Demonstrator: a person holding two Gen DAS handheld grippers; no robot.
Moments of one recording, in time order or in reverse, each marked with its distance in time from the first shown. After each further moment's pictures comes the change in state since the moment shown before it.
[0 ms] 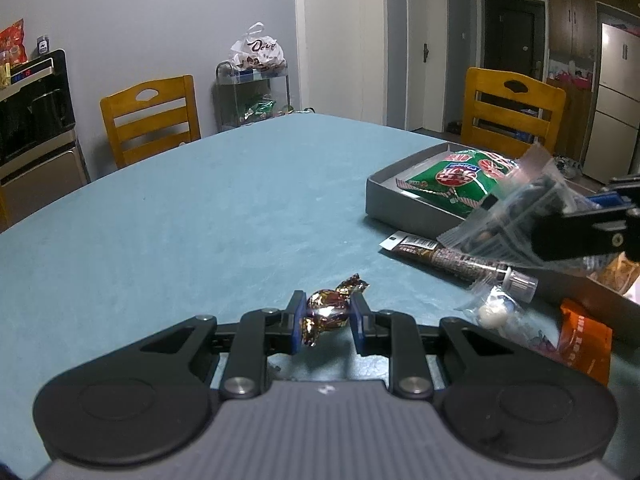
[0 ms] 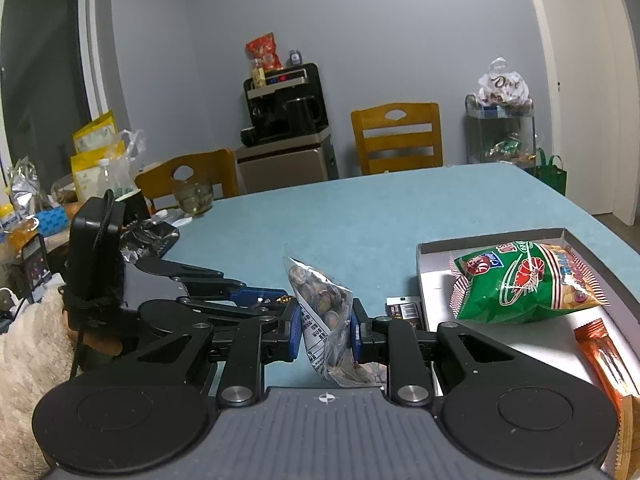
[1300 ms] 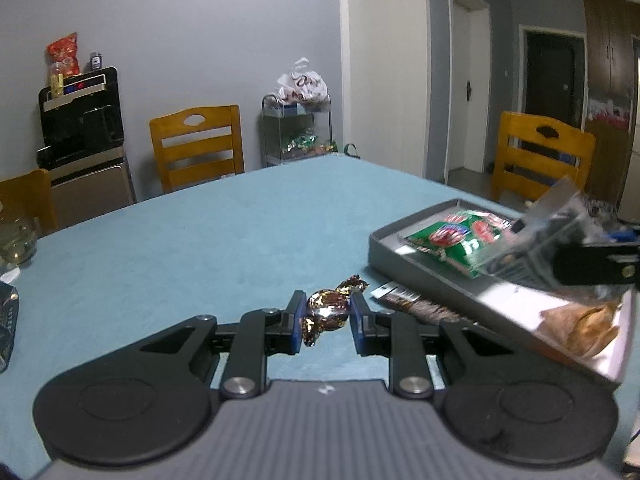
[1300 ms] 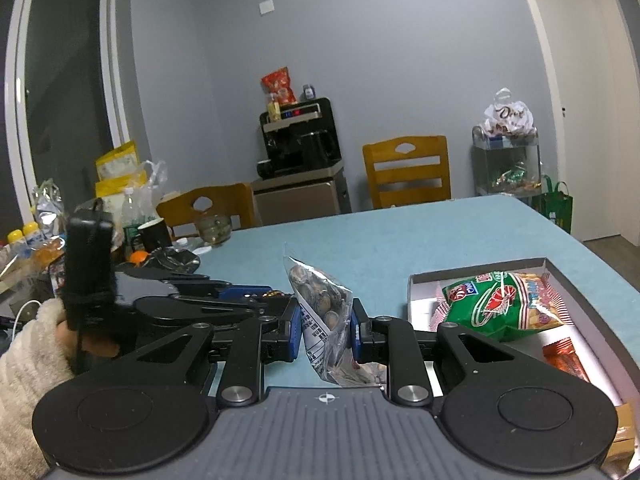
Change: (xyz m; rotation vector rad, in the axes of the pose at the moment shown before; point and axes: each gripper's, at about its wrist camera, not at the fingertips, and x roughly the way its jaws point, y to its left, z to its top) left arm -0.071 -0.031 0.018 -0.093 -0.108 0.123; right arm -0.056 -0.014 0.004 -0.007 -0.098 0.055
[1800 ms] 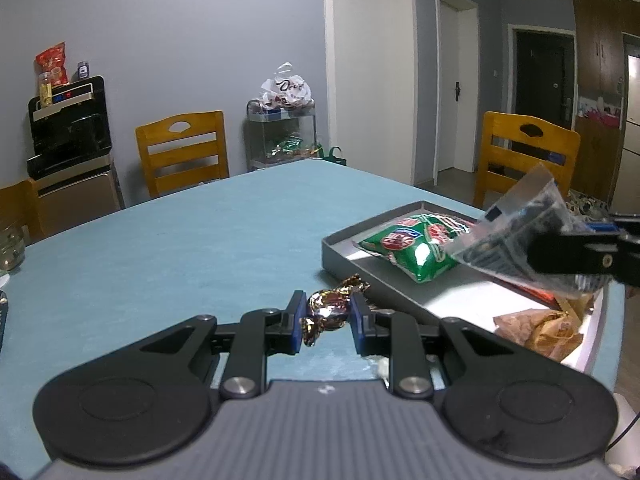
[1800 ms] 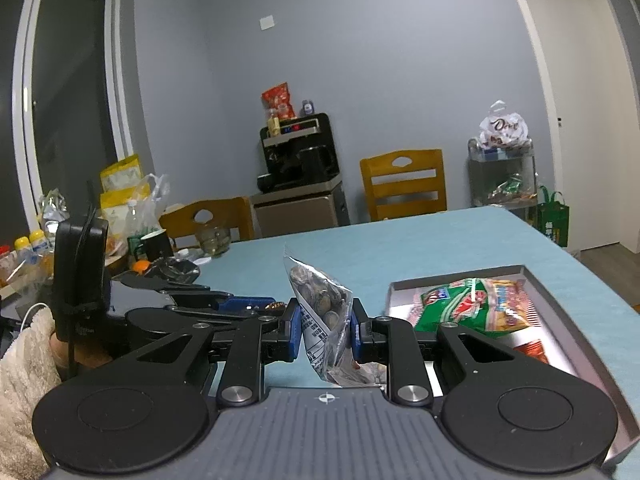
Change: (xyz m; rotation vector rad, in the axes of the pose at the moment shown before) left arm -0.012 -0.049 0.005 0.035 -0.003 -0.022; right arm -0.032 -0.019 -0.003 0.000 -0.046 0.002
